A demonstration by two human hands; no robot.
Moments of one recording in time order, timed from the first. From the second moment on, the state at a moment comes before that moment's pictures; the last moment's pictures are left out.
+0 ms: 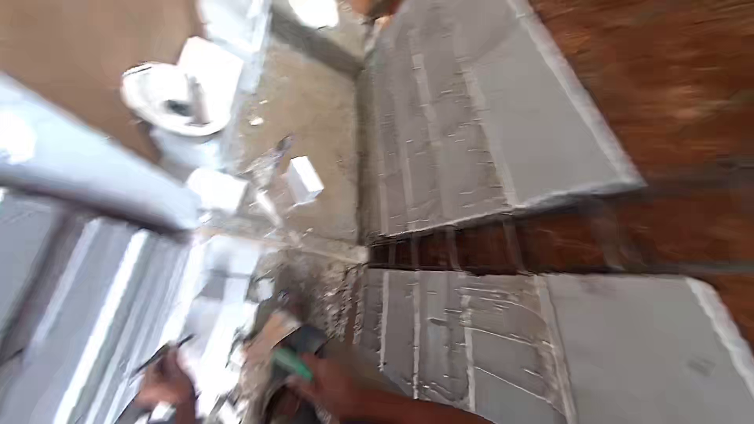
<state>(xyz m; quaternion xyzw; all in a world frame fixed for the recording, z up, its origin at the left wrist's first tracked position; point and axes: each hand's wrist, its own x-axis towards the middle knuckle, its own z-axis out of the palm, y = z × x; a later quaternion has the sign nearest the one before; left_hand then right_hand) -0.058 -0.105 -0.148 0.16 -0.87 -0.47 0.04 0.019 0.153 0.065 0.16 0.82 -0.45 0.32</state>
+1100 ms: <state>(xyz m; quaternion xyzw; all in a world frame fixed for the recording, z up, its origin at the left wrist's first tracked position) -0.084 -0.091 -0.181 0.22 -0.82 -0.52 0.10 -0.012 0.174 0.016 0.16 0.86 -0.40 0.29</state>
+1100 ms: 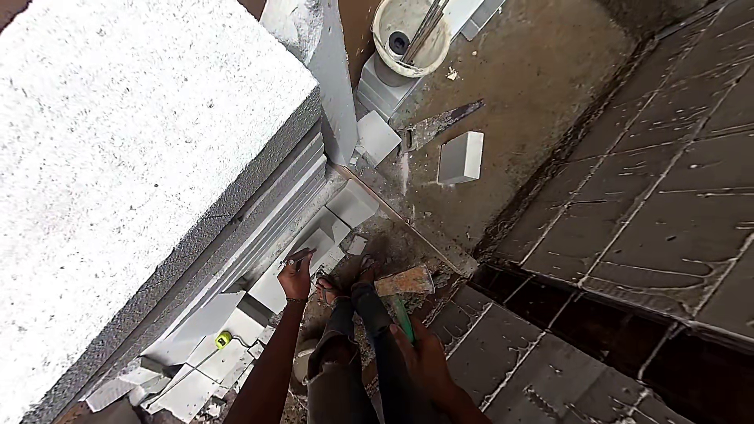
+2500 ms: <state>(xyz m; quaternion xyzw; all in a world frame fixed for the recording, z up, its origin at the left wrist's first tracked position) -0.073 -0.097 -0.204 0.14 -0.82 -0.53 0.14 0.000 0.134 -0.003 0.13 0.87 -0.41 0.24</state>
